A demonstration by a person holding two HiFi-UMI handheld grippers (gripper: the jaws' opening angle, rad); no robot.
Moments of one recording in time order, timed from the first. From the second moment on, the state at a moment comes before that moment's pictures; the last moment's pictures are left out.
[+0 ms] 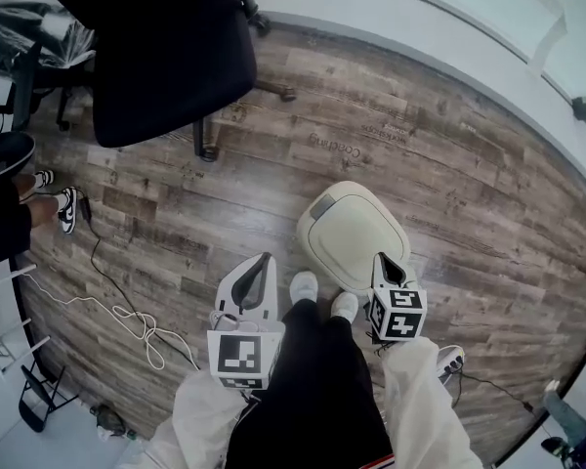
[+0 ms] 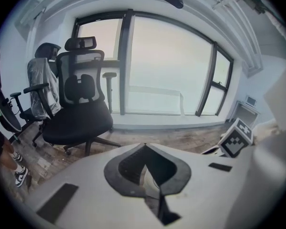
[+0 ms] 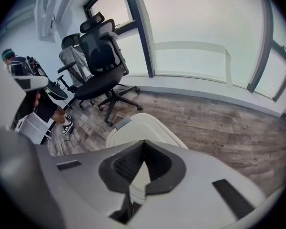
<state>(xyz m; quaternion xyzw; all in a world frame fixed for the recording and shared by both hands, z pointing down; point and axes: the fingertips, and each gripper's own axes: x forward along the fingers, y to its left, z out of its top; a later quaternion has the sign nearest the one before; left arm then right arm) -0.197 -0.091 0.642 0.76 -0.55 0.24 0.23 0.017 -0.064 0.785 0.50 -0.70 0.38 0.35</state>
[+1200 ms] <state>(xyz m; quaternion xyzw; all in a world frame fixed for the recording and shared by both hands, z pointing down) -0.064 -0.013 0.305 0.82 -0.52 0.17 0.12 0.118 0.010 0.312 0.57 -0.77 0.24 0.14</state>
